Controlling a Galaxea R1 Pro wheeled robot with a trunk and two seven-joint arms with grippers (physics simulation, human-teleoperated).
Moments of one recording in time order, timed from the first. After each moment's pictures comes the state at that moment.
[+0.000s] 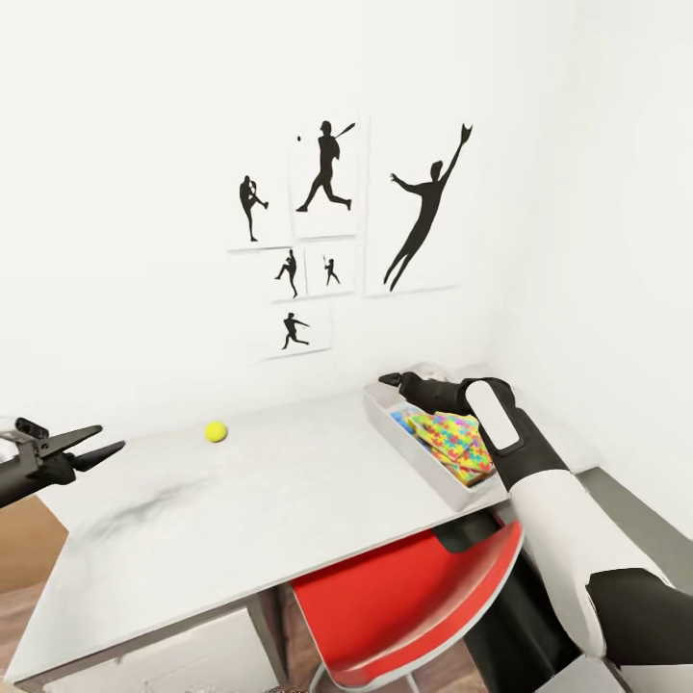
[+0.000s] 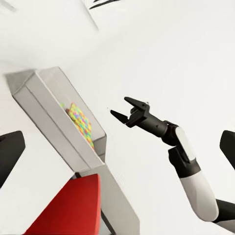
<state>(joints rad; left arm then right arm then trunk) -0.61 0.59 0.39 -0.86 0.39 0.97 -1.57 -1.01 -0.02 0.11 -0.86 -0.87 0.81 -0.01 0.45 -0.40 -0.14</state>
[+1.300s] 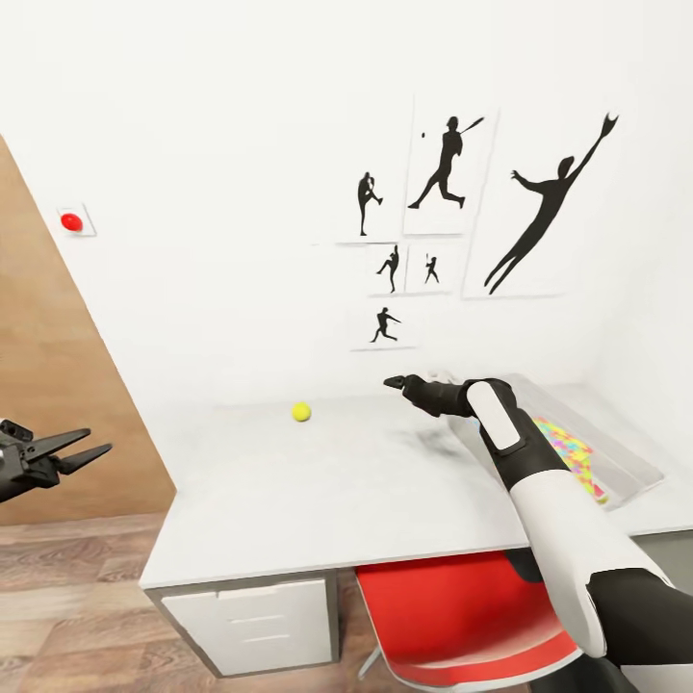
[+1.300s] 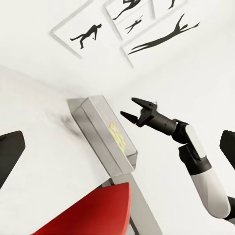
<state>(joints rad) -0.61 0.64 0.39 -0.85 0.39 0.94 -1.57 -1.01 -0.03 0.11 -0.85 -0.88 0.81 -0.07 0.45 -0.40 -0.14</state>
